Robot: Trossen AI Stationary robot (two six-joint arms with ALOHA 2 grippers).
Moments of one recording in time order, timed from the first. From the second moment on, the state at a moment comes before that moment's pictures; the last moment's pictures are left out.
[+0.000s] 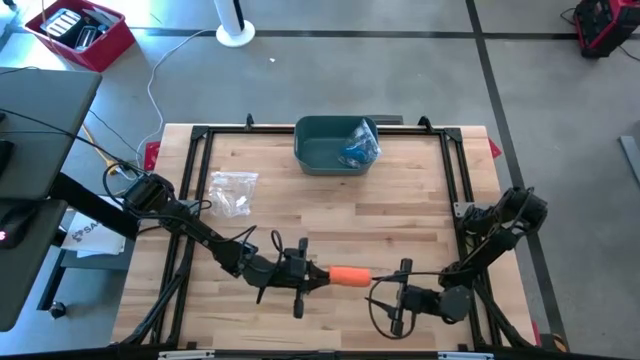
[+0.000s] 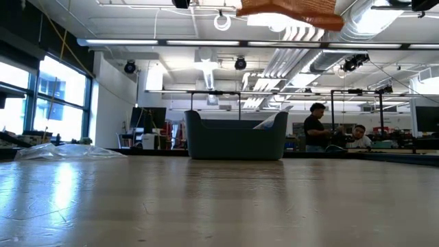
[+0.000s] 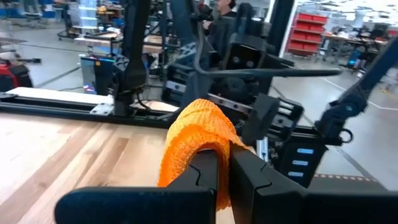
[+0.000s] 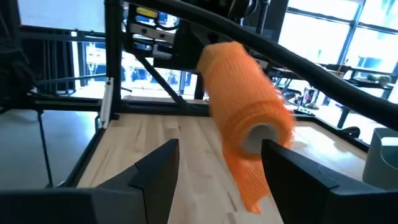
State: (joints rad) left arm -0.55 1.74 0.98 0.71 -0.52 -0.17; right arm 0.94 1.76 0.69 1.08 1.13 -0.13
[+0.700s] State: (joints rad) left arm -0.55 1.74 0.97 0.71 -0.40 -0.20; right arm 0.87 1.75 0.69 1.16 0.97 -0.14
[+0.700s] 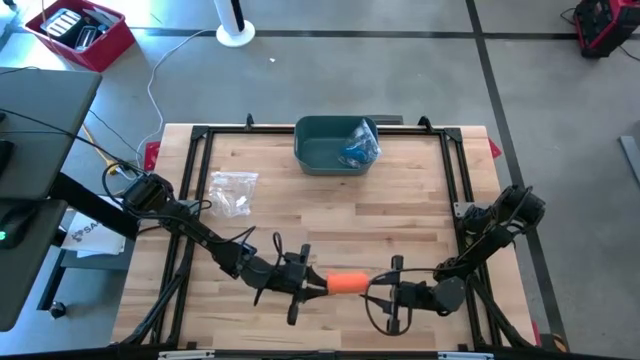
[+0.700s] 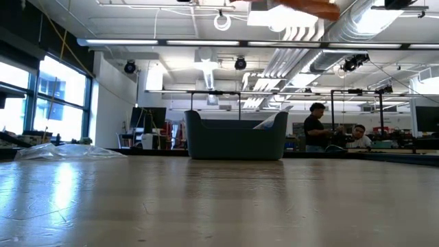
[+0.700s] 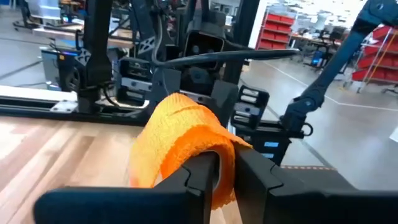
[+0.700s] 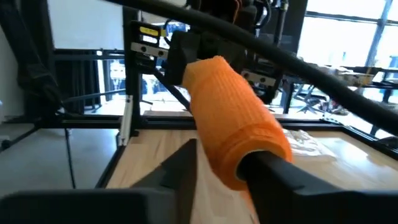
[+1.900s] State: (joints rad) left arm -0.62 1.93 1.24 0.67 -0.78 0.26; right arm 0.88 1.73 0.43 1.57 0.70 -0.11
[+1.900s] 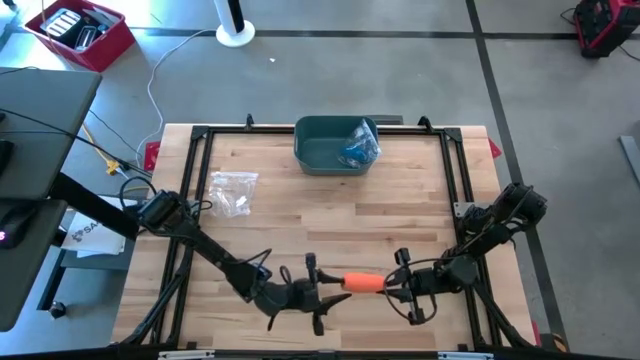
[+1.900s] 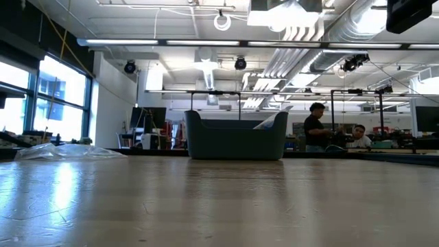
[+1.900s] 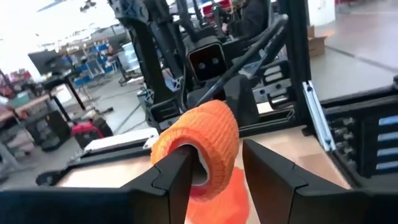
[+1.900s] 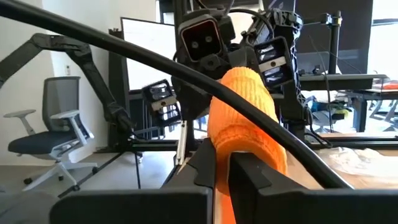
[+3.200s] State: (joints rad) left arm -0.59 1.84 1.24 0.36 -0.42 -0.40; right arm 1.07 1.72 0.42 1.02 1.03 0.25
